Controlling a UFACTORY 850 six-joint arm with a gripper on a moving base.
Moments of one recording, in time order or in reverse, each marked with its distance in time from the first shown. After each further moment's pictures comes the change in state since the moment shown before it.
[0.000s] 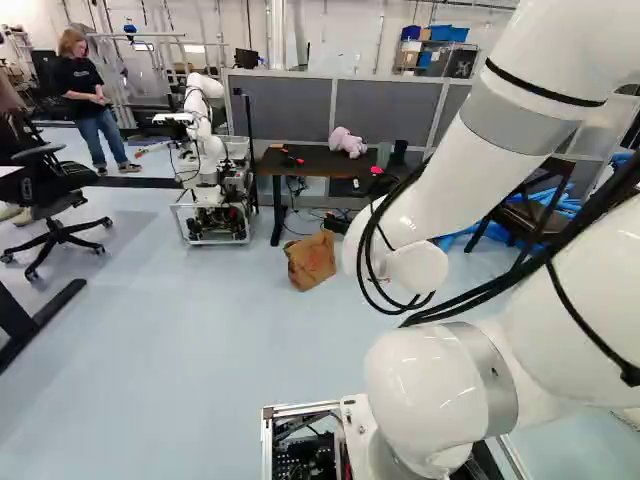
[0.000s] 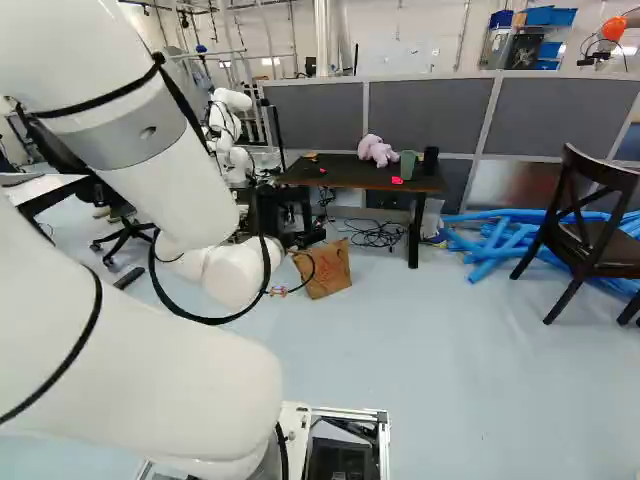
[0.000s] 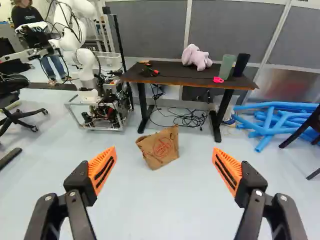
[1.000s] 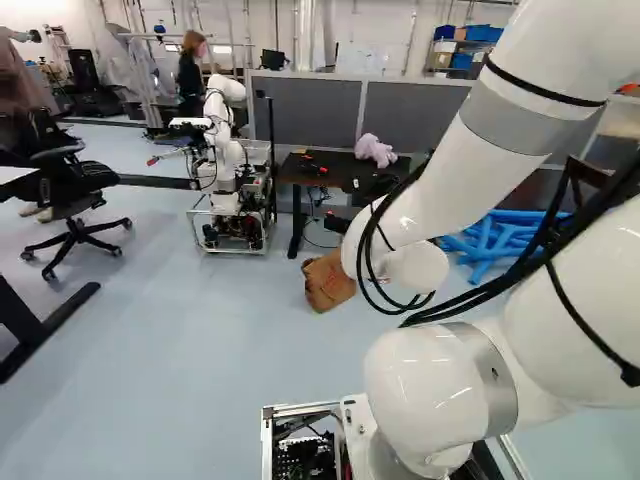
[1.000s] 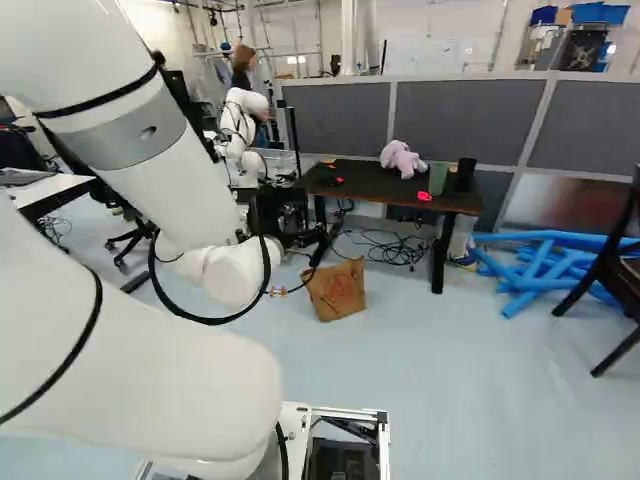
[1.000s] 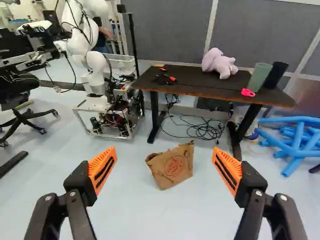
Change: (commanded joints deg) arm 0.0 0.0 0.0 0.0 0.0 0.0
